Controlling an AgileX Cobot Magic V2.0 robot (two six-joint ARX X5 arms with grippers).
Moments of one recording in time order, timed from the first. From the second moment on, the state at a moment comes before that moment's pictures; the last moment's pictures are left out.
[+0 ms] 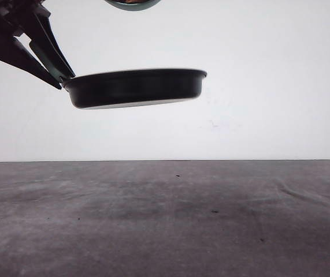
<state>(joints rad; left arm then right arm) -0.26 1.29 1.10 -0.71 0.56 -0.49 0.97 1.27 0.95 0.57 0.36 -1.00</state>
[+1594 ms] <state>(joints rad) -0.21 1.29 1.10 -0.73 0.52 -0.41 0.57 1.08 0.95 -0.15 0.26 0.10</state>
